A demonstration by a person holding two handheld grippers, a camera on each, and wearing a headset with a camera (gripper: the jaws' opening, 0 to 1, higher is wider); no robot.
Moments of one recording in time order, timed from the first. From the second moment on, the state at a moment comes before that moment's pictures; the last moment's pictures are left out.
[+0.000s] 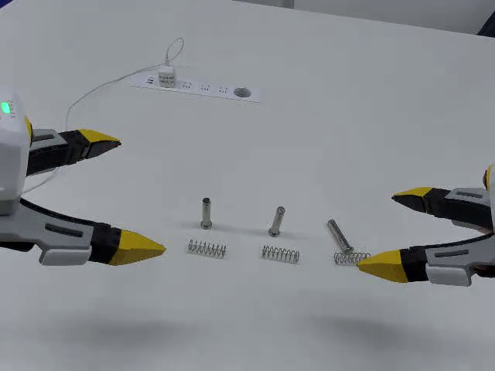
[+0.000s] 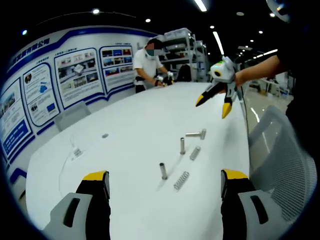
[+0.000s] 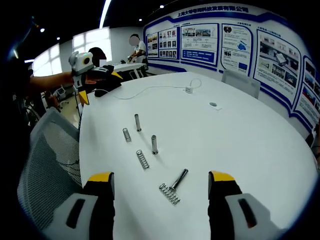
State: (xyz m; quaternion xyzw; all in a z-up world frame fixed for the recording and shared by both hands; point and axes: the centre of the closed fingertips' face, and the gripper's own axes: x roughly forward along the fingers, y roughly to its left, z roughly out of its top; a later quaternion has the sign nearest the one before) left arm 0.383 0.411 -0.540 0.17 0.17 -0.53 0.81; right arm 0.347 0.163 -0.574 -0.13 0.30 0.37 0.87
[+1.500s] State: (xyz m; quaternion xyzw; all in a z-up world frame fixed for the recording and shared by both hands) left arm 0.386 0.424 -0.553 0.16 0.19 -0.50 0.83; right arm 0.399 0.163 -0.633 -0.10 0.38 0.32 0.86
